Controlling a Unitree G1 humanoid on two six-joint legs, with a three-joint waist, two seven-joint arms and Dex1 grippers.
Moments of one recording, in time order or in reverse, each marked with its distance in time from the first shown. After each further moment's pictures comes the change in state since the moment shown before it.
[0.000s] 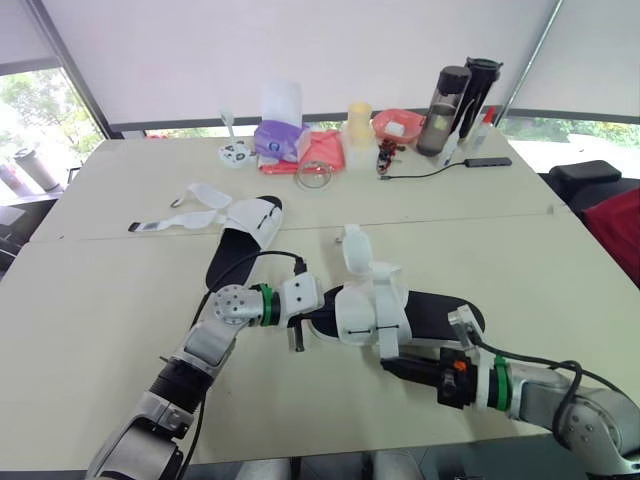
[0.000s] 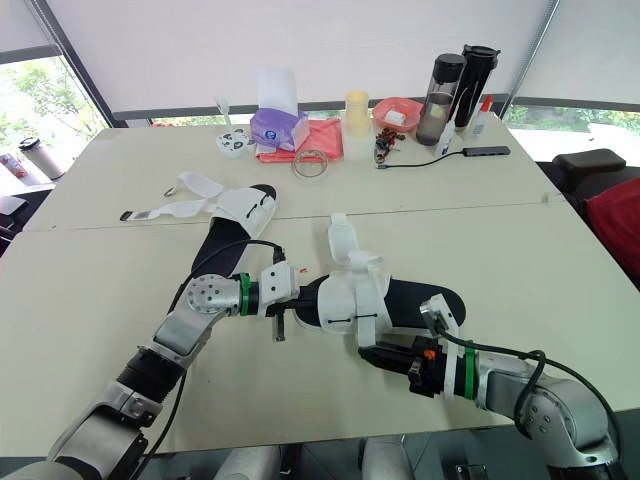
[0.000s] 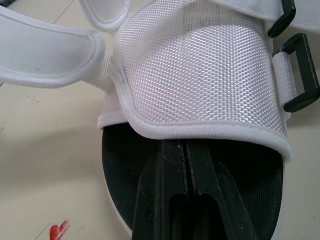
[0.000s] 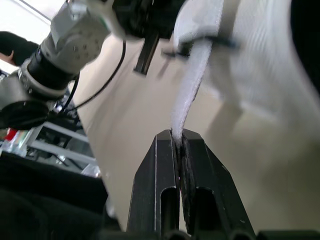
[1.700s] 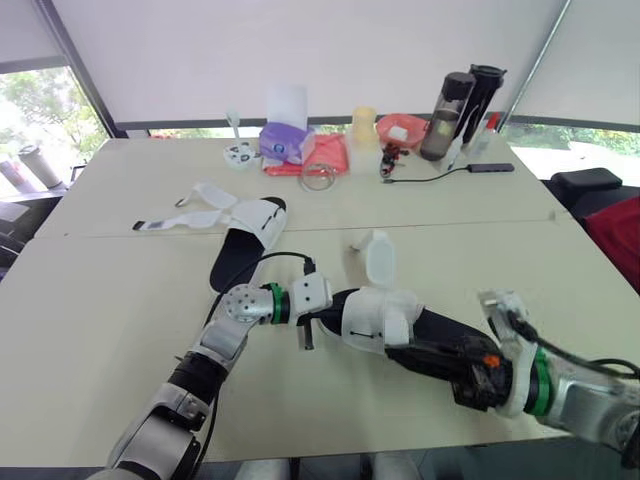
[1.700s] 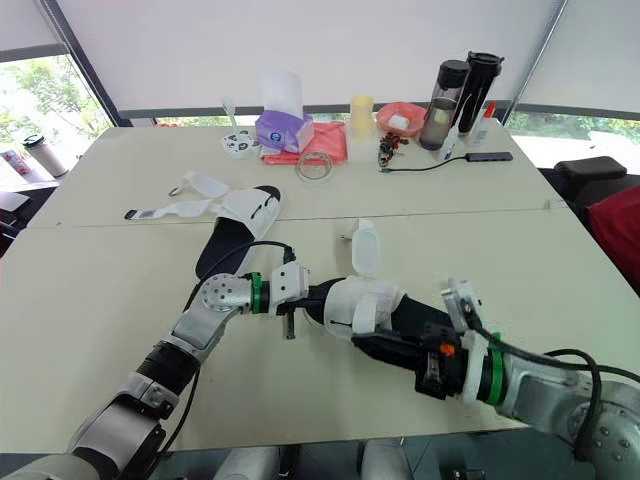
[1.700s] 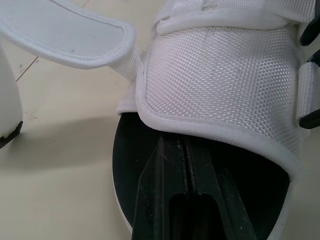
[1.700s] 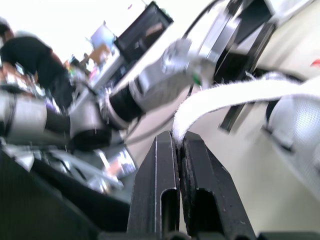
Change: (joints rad) left arm -0.053 -0.079 -0.001 0.163 0.022 -0.113 -0.023; right arm -0.019 -0.122 -0.158 -0.197 0.605 -0.052 -0.348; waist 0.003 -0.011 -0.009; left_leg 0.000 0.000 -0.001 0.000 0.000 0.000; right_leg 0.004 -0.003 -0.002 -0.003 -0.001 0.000
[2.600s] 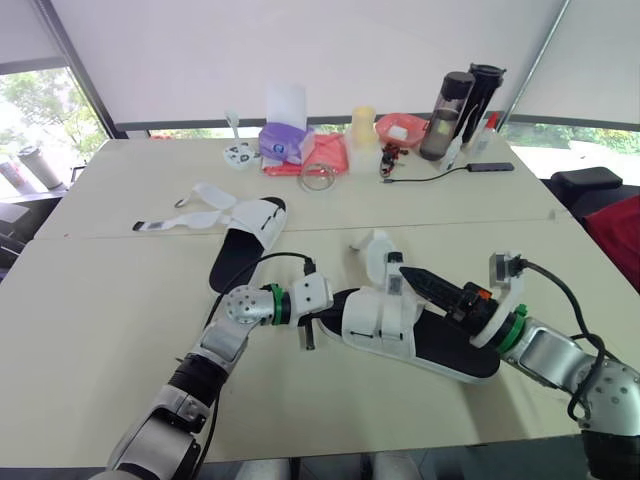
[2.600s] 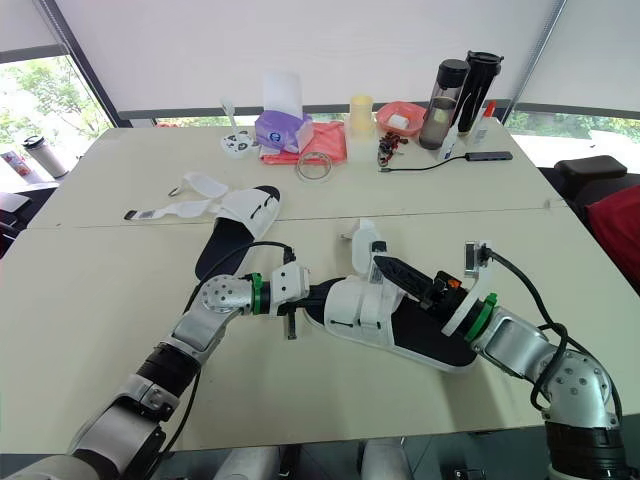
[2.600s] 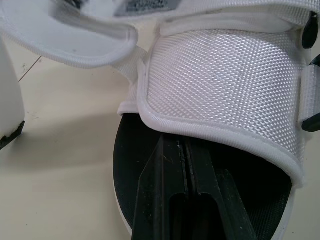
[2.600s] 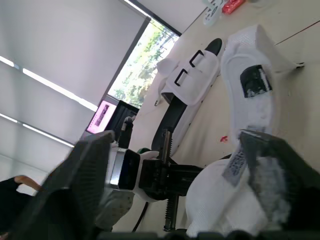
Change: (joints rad) left arm 0.010 -0.003 0.000 -0.015 0.003 0.008 0.023; right arm -0.212 0.199 -0.020 0.368 0.014 -0.015 -0.198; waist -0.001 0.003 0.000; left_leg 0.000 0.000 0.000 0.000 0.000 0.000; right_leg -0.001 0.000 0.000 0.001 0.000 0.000
